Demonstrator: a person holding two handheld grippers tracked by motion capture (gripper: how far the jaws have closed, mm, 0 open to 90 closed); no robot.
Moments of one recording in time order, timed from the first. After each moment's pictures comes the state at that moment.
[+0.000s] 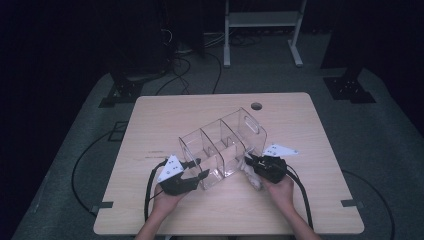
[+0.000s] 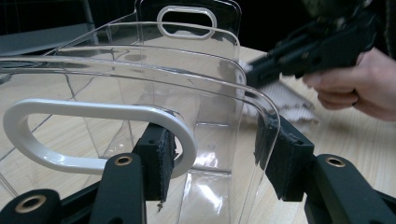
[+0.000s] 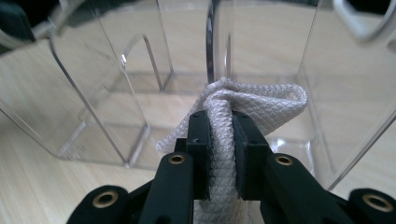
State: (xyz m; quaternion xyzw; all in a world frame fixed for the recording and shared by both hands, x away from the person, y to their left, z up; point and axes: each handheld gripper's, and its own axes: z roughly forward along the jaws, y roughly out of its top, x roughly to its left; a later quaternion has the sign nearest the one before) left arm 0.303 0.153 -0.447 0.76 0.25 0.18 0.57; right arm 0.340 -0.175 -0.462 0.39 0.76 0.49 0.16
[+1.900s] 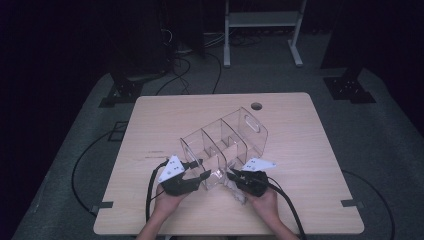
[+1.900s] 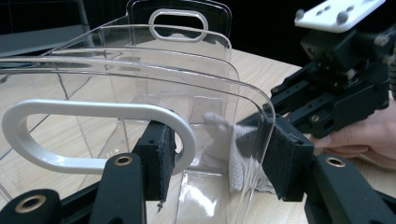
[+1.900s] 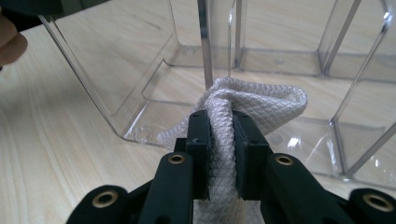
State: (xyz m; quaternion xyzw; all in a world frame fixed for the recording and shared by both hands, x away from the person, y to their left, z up) left arm 0.302 0.150 -0.447 0.76 0.25 0.17 0.57; right arm 0.315 -0.124 -0.485 0.34 0.80 0.48 0.13
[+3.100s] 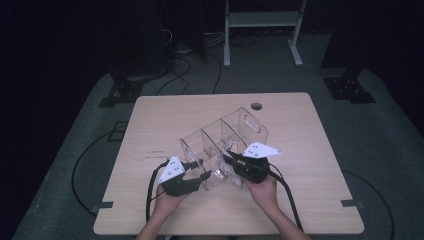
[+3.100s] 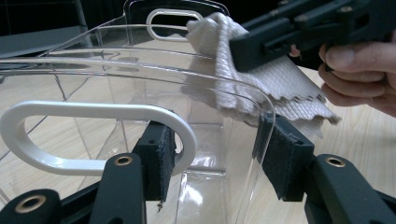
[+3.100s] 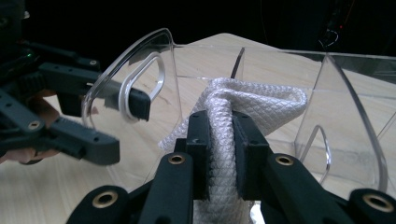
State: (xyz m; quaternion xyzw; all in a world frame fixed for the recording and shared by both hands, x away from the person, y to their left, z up) left arm 0.301 0.149 -0.448 0.76 0.25 0.17 0.57; right arm 0.320 -0.117 -0.416 0.31 0.77 0.54 0.18
